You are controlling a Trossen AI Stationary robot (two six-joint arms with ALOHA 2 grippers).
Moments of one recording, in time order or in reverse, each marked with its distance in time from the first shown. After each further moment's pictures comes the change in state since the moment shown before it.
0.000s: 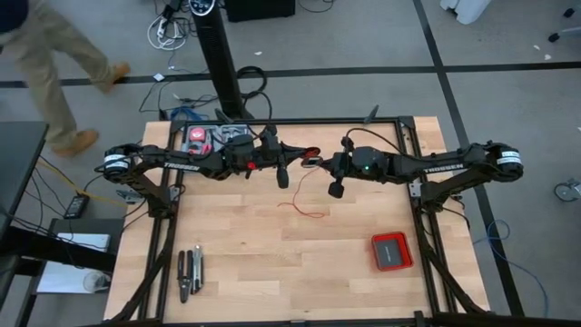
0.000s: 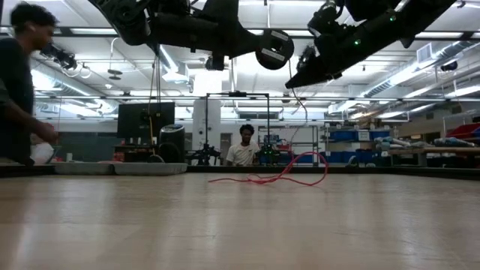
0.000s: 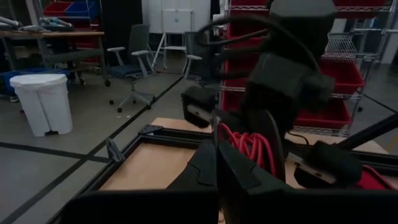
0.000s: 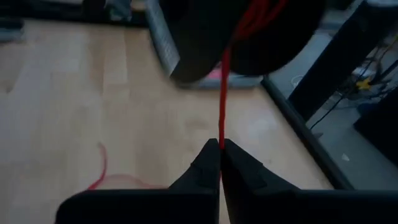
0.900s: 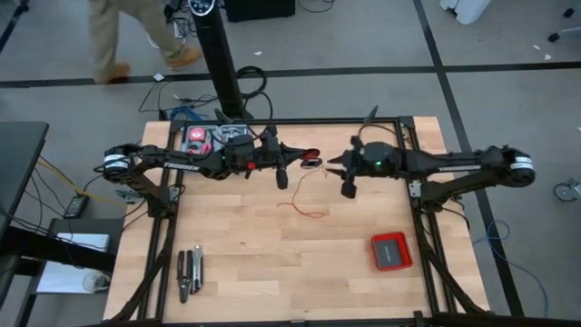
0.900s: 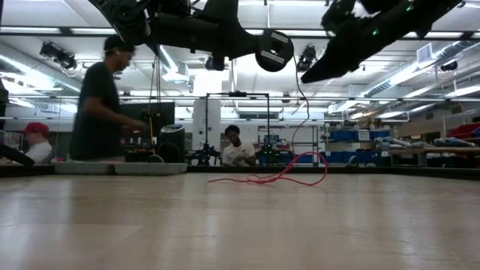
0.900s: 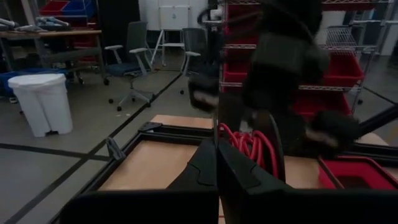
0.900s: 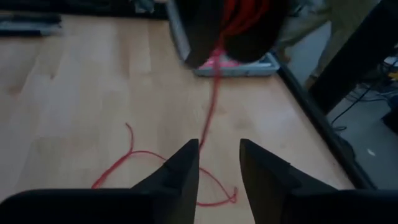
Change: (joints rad) left arm 0.000 0.000 0.000 -0.017 0.009 0.024; right arm -0.027 -0.137 0.000 -0.196 -0.111 0.018
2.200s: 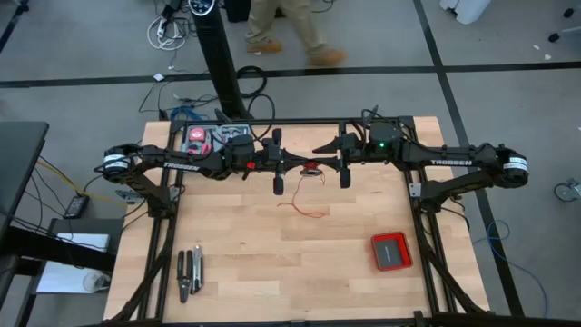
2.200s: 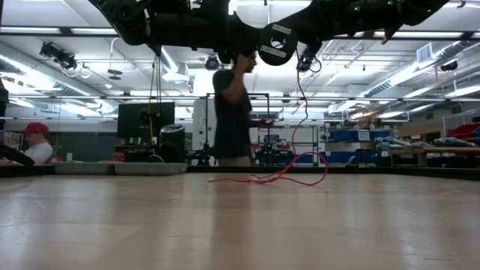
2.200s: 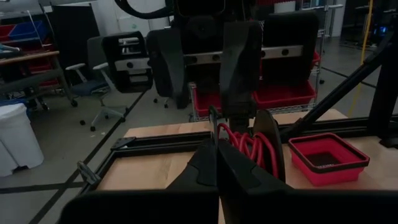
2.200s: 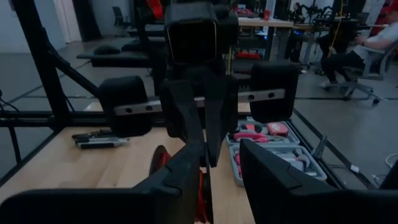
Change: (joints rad) left arm 0.000 0.000 0.000 0.005 0.162 0.132; right arm -0.127 0.058 0.079 0.351 -0.392 0.066
